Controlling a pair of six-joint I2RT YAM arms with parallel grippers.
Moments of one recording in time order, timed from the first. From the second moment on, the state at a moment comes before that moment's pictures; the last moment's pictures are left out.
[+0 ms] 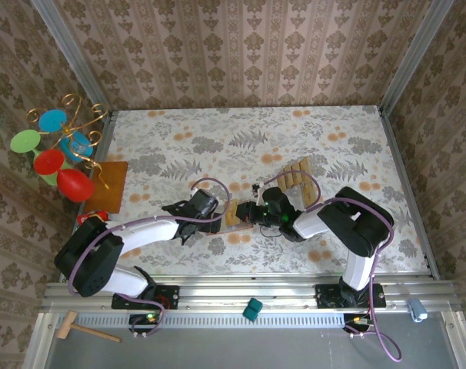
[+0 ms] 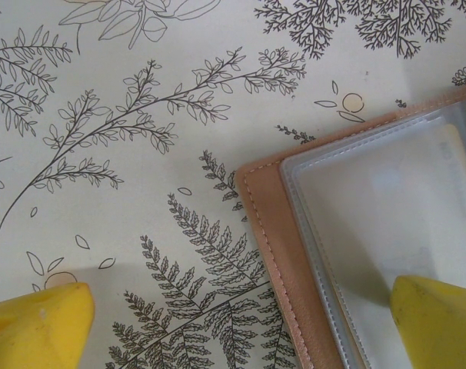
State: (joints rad) left arm -0.79 1.40 0.62 -0.32 -0.28 -0.47; right arm 0.70 1.81 0.59 0.75 -0.31 0.96
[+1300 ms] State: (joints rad) left arm -0.79 1.40 0.62 -0.32 -0.29 -0.47; right arm 0.69 1.88 0.55 0.86 -0.38 1.00
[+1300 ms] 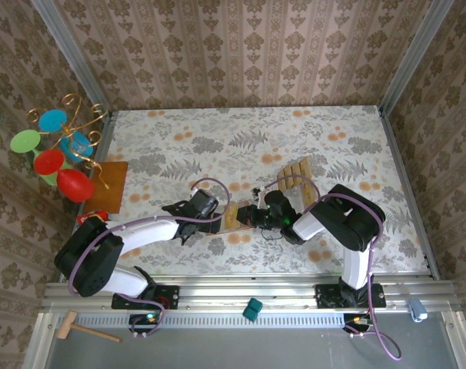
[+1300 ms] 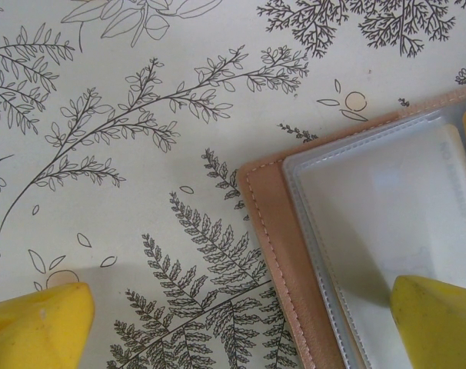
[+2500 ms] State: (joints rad) left arm -0.79 1.40 0.62 -0.32 -0.29 -0.48; right arm 0.68 1.94 0.59 0.90 -0.46 1.03
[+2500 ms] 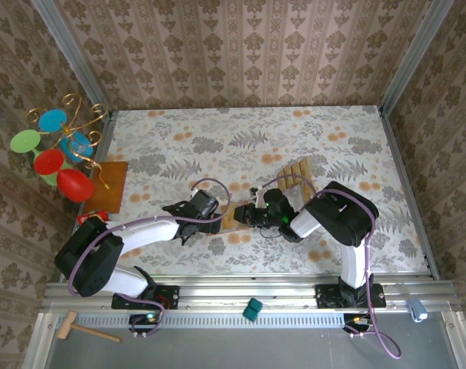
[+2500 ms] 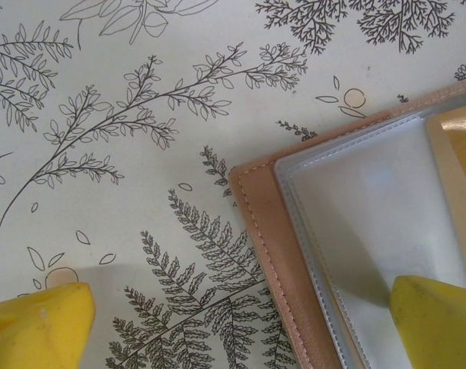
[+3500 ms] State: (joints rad) left arm -0.72 1.32 0.61 -0.32 -0.25 -0.48; right arm 0.67 1.76 0.76 0.32 -0.40 0.81
